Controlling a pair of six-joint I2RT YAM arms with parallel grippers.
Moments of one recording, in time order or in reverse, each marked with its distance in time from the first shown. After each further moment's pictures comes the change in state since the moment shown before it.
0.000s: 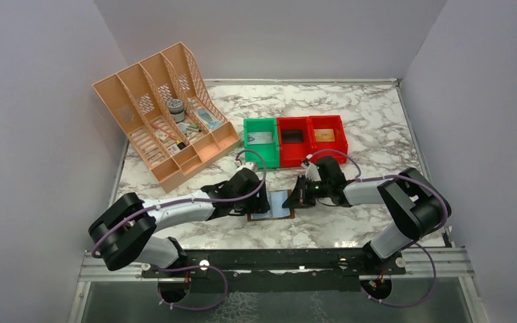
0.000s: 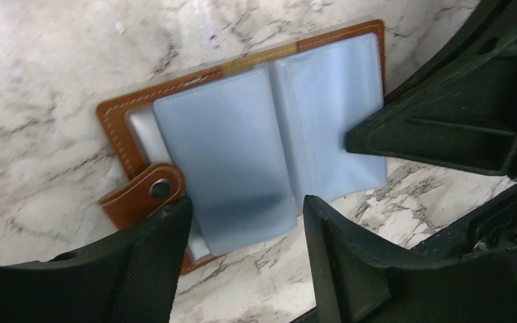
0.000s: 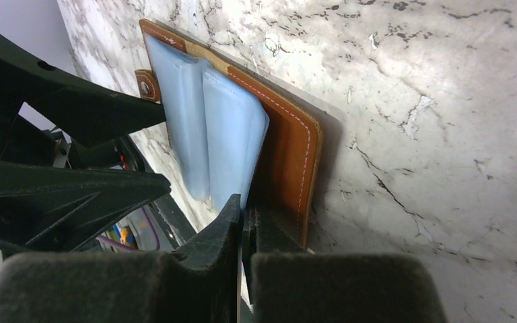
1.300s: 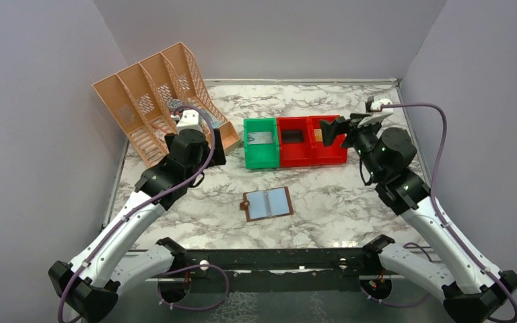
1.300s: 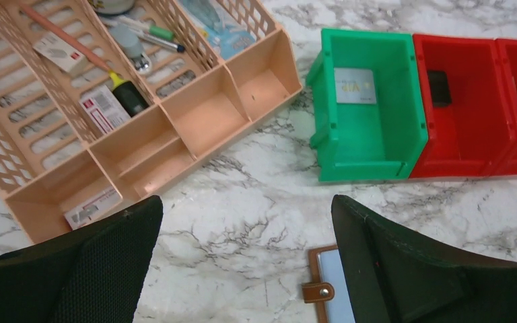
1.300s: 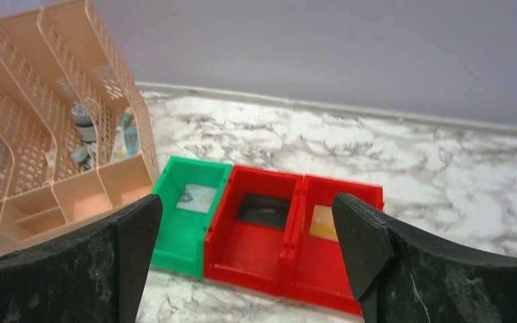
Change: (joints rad) left arm 0.307 -0.408 0.348 -0.428 -0.389 0.382; right arm 0.004 -0.751 0.406 -0.354 0.877 -0.633
